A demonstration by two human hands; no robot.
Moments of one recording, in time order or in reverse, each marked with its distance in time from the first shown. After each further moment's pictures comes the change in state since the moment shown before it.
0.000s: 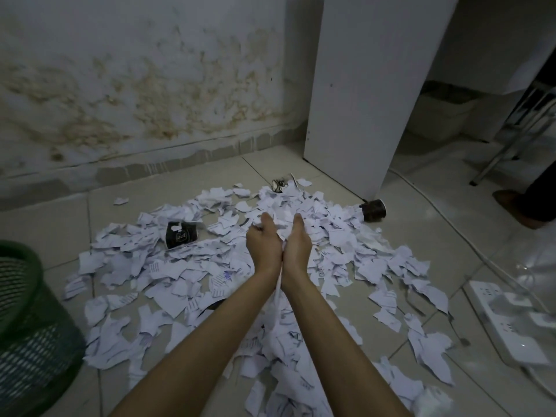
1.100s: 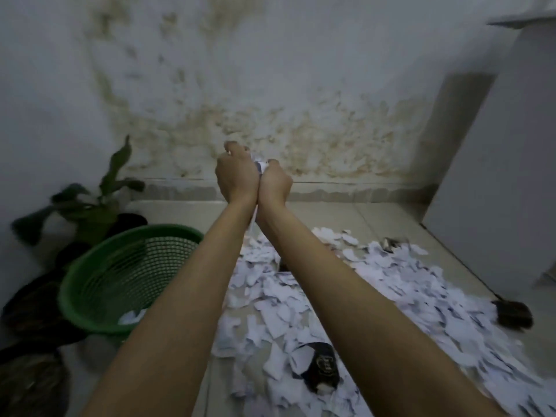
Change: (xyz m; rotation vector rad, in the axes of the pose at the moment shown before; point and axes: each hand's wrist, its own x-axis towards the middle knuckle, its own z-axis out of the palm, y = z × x) left_hand 0.097 0.191 -0.226 -0.032 0.664 0.296; right_hand -0.145 -0.026 0.268 -0.193 -0.553 -0.077
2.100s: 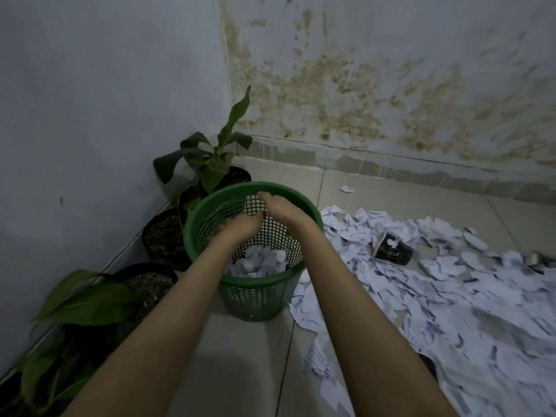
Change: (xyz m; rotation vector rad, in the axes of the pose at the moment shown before) left_hand 0.072 -0.145 -0.166 1.023 -0.461 -0.432; right_hand -0.009 0.137 0.083 -0.868 -0.868 0.068
